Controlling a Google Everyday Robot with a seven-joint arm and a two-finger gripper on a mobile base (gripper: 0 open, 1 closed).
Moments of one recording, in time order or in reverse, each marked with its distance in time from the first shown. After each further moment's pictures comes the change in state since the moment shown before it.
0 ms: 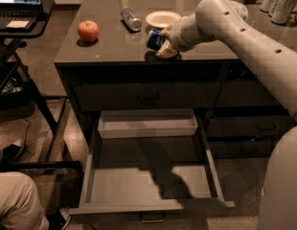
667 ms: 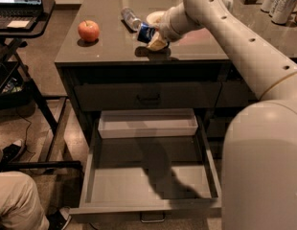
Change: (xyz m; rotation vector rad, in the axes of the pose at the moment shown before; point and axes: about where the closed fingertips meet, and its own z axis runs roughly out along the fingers) arm -0.025 -0.022 0.032 -0.059 -0.018 -0.022
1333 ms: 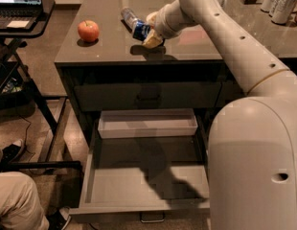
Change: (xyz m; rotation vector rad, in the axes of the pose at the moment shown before) arm -0.015 -0.007 0.016 -0.028 -0.026 0.002
